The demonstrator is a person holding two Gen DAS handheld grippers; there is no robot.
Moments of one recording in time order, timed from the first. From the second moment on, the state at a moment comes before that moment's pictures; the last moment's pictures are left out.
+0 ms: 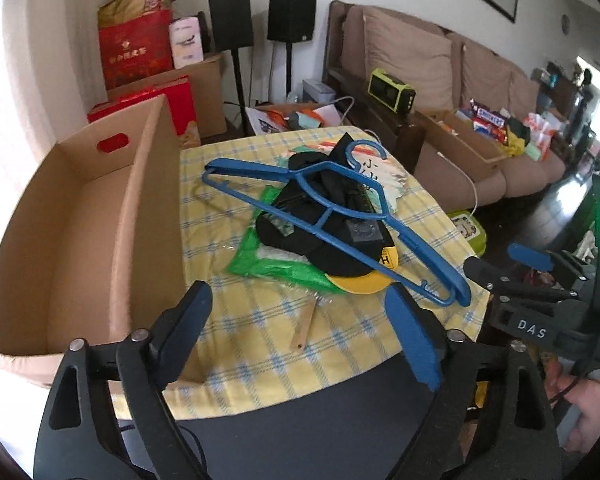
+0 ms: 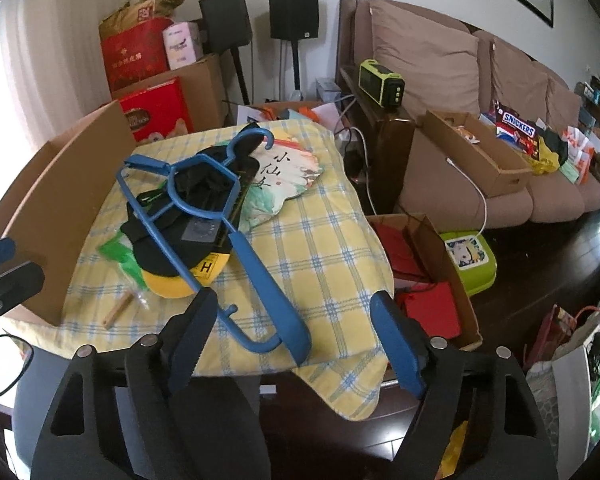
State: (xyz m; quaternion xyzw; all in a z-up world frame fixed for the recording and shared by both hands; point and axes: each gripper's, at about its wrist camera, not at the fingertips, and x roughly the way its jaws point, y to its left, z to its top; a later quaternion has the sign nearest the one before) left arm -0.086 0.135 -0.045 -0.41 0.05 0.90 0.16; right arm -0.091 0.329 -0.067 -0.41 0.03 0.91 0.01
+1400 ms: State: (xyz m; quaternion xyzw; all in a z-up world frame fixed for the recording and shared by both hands) left arm -0.167 0.171 -0.116 -0.51 -0.04 0.84 0.20; right arm -0.151 0.294 -0.100 -0.46 0.04 0.87 -0.18
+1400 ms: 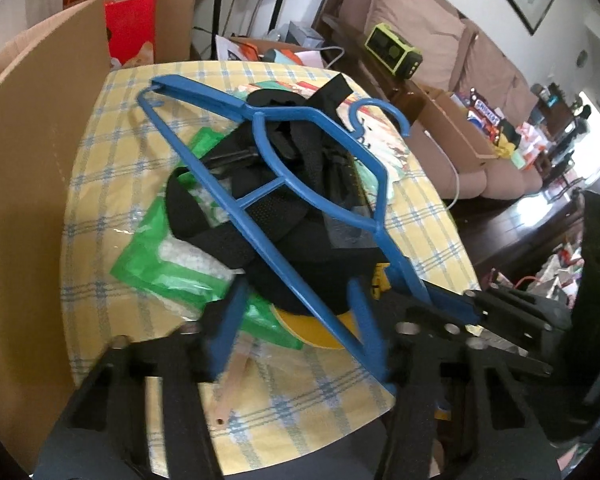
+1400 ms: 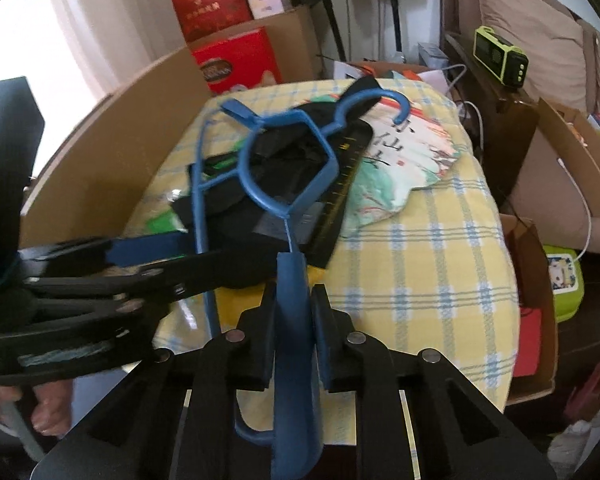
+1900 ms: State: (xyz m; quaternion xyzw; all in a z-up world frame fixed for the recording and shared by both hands) left arm -0.144 0.153 -0.078 -0.46 -0.06 0.86 0.21; right arm -0.125 0.278 -0.055 -0.40 0.03 0.90 -0.18
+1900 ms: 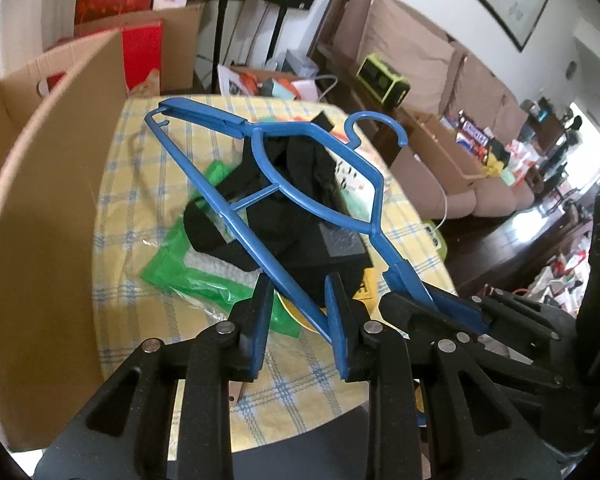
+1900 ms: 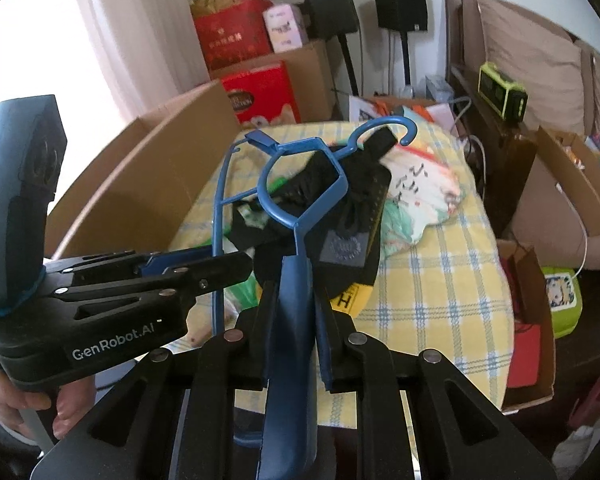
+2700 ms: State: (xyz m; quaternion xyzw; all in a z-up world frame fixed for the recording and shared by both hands) left arm -0.108 0.077 0.009 -0.39 -0.07 0.90 0.18; right arm -0.100 0.208 0.028 -0.35 0.02 0.91 -0.24
